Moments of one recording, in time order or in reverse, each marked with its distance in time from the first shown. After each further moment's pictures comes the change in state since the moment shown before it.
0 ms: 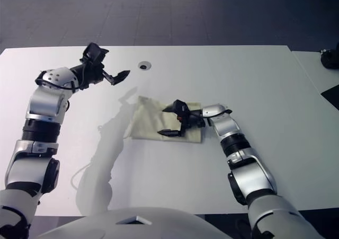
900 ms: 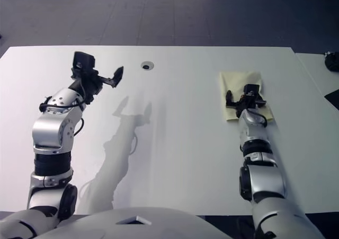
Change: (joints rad) left arm 0.276 -0.208 0.143 -0.550 -0.039 0.311 0.444; right arm 0.143 -0.057 -0.469 -0.045 0.160 0.147 -1.113
